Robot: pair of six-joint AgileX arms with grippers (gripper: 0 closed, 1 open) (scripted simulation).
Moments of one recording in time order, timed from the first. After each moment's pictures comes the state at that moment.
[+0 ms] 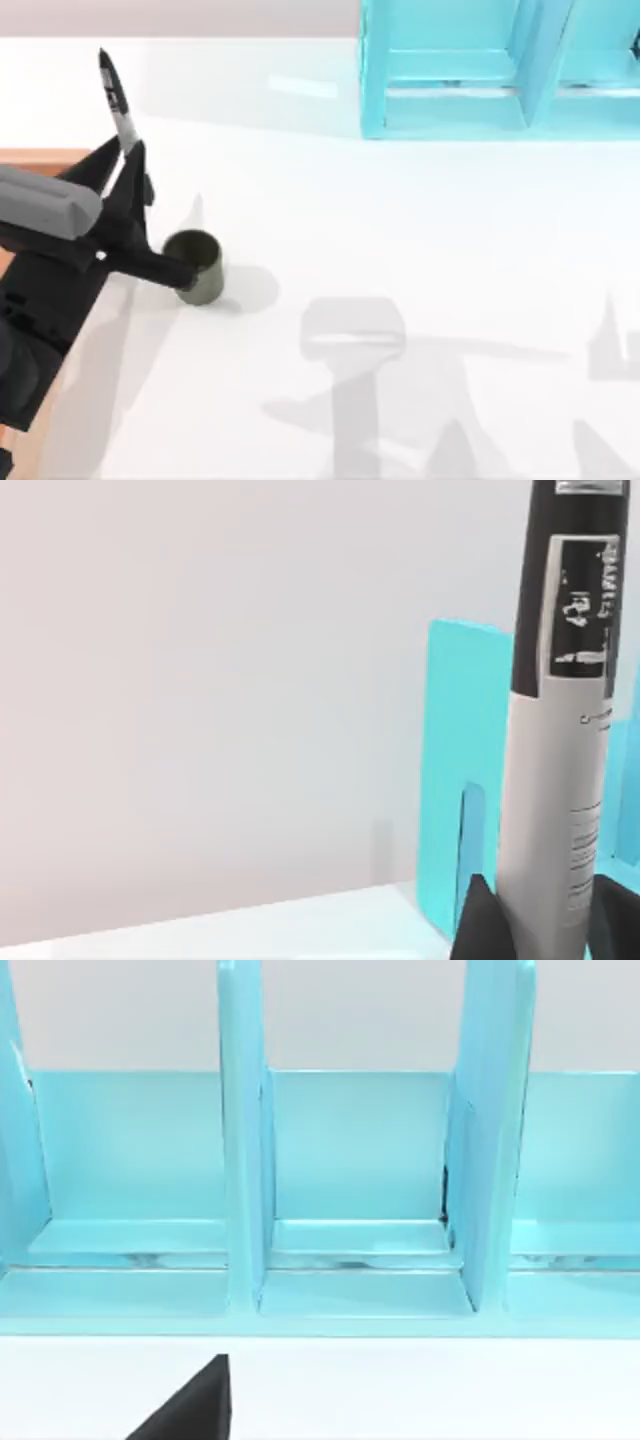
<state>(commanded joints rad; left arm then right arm) -0.46 1.19 0.17 1.17 -0.10 0.03 0.00 0.00 0.00 0.00 0.00 0.00</state>
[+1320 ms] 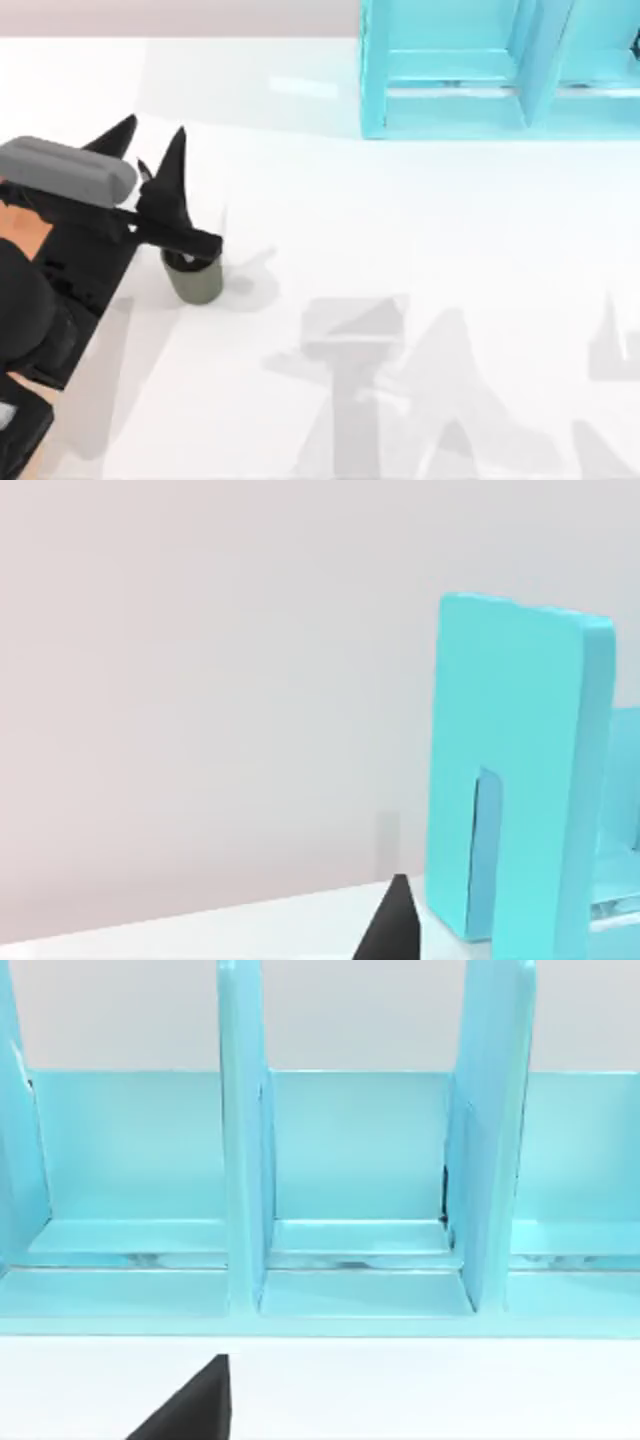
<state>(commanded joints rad) -0.43 1.48 0.26 1.35 -0.07 0.02 0.00 0.00 0.00 0.00 0.00 0.00</state>
